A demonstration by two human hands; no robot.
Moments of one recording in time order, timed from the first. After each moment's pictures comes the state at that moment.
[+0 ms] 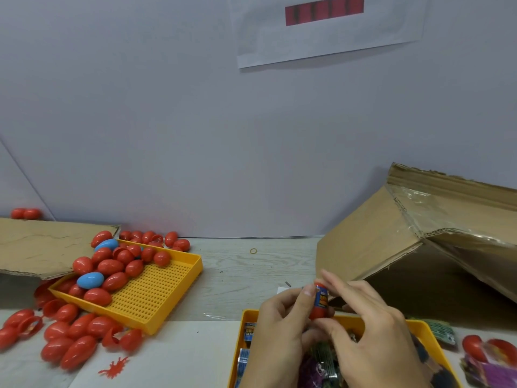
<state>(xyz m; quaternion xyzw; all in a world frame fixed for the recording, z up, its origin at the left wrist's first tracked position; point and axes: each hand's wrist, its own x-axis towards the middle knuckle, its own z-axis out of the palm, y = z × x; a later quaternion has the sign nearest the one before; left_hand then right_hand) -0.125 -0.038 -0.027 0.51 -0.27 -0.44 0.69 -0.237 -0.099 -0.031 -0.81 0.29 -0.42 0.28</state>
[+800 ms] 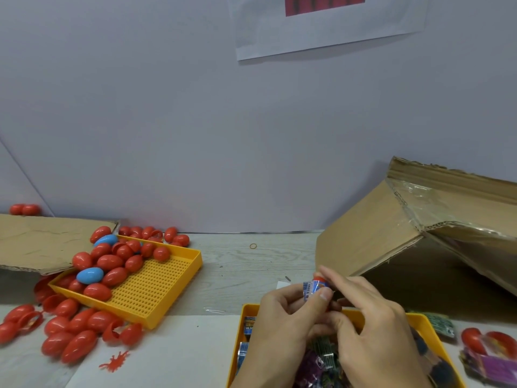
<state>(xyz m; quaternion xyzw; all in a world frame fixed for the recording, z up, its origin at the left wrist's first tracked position) -0.125 -0.035 -0.024 0.51 -0.31 -0.45 0.67 -0.236 -0.099 -0.031 -0.80 0.28 -0.43 0.30</state>
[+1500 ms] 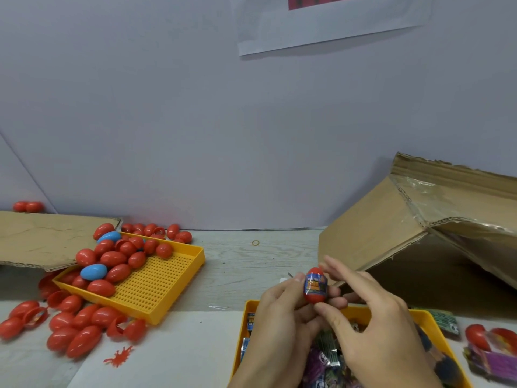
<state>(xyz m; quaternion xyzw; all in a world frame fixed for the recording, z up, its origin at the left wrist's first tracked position) -0.128 -0.036 -0.014 0.44 -0.19 -0.50 0.72 -0.238 -0.101 -0.032 -0.80 0.27 -0.44 0.31</state>
